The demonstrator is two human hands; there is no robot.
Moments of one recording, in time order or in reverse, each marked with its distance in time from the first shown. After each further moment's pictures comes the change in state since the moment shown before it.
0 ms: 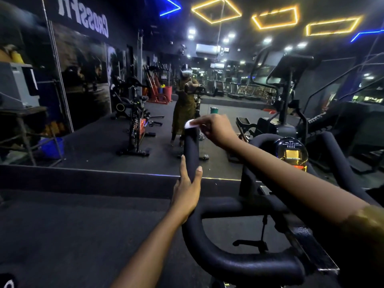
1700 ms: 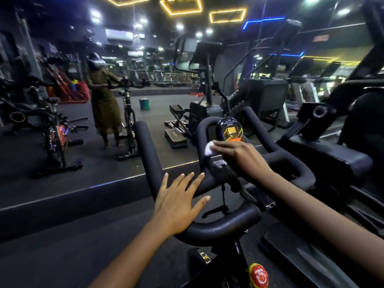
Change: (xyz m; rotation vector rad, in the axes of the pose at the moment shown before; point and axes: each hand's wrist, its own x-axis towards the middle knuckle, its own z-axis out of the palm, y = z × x) left_hand -0.029 -0.012 -0.010 0.954 -0.405 0.859; right_hand -0.181 -0.009 -0.075 -0.516 -0.011 0.081
